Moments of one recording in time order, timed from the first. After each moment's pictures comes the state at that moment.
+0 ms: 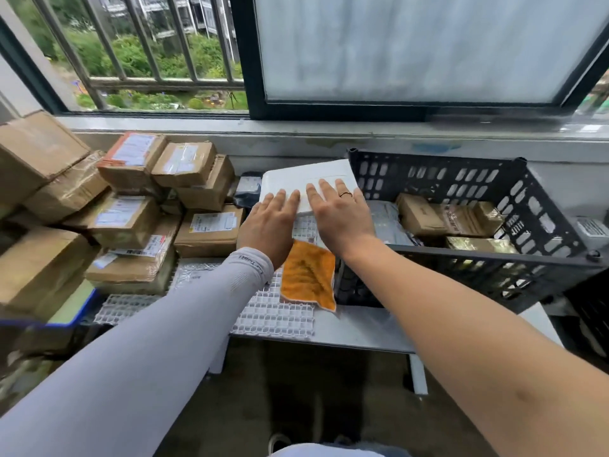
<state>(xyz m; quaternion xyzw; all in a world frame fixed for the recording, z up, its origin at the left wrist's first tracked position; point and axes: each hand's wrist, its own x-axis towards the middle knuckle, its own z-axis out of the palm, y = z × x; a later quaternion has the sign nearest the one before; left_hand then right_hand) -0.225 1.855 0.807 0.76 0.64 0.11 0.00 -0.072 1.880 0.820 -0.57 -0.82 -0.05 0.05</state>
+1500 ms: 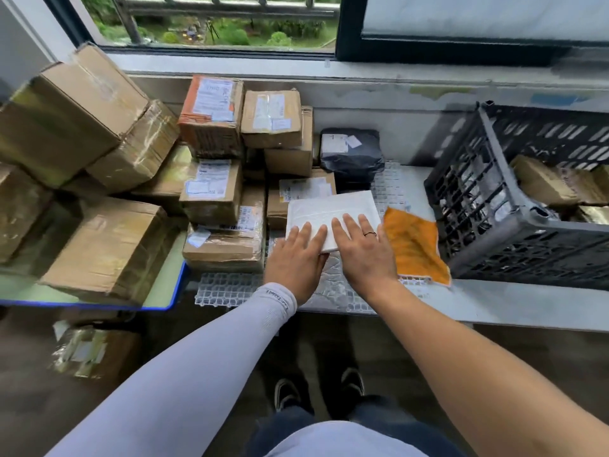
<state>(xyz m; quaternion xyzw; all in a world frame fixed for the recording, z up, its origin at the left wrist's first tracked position) -0.486 1.833 0.680 0.79 0.61 0.02 0.11 -0.329 1.846 0.696 -0.62 -0.78 0.04 -0.05</state>
